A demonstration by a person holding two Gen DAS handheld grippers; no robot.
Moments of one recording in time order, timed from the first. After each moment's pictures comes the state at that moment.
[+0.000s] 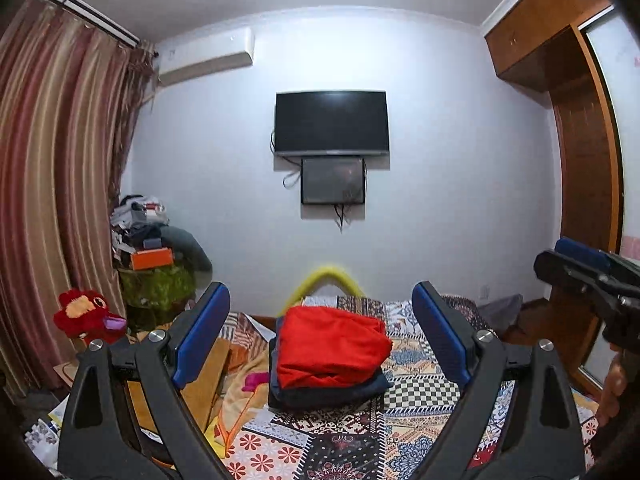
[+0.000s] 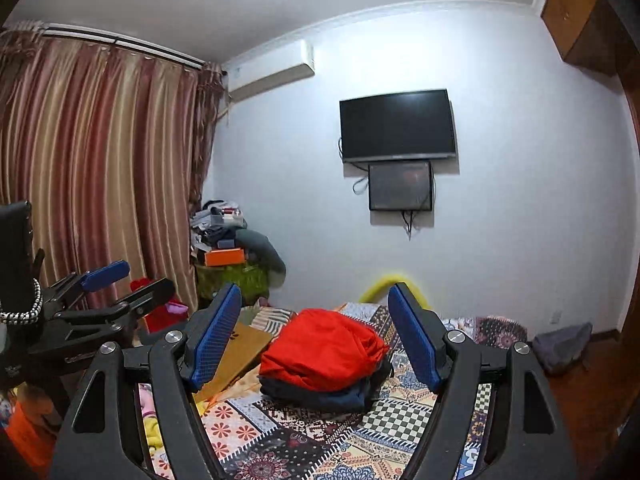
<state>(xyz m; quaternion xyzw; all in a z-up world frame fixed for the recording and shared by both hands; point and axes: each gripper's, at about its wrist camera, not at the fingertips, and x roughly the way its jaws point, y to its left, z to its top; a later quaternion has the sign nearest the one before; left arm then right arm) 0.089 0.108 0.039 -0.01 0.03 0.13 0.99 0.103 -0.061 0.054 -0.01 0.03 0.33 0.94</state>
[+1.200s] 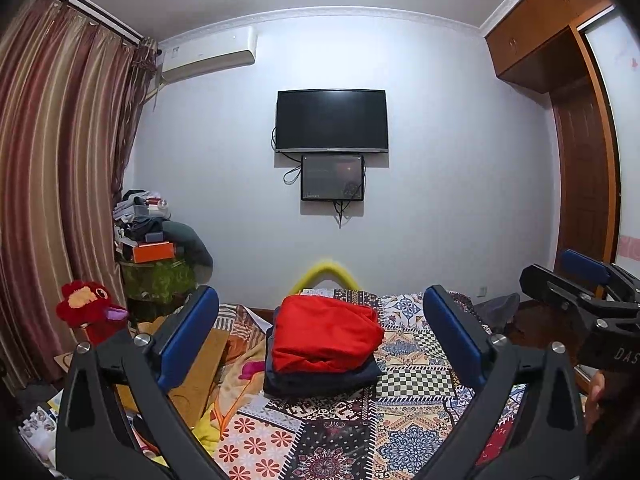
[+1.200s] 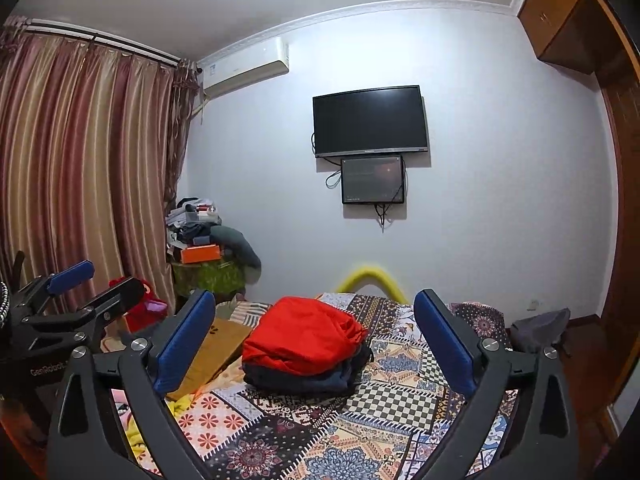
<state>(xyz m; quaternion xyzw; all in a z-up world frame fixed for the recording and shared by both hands) 0.071 0.095 0.023 -0.02 0.04 0.13 0.99 0.095 -0.073 0.041 0.00 0.05 0.28 0.96</state>
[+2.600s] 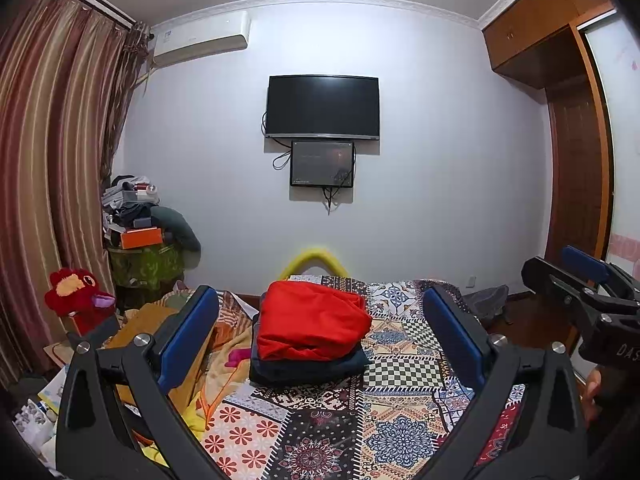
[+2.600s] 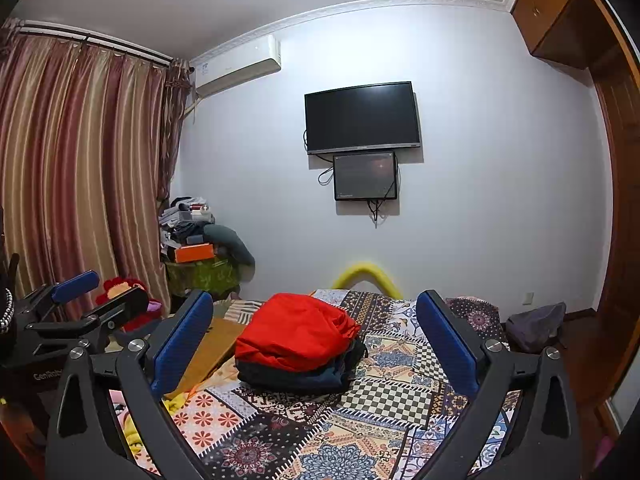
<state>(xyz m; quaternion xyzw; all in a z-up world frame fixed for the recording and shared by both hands) 0.082 0.101 0.013 -0.03 0.06 0.10 0.99 0.098 -0.080 0.044 0.01 0.05 0.27 0.96</state>
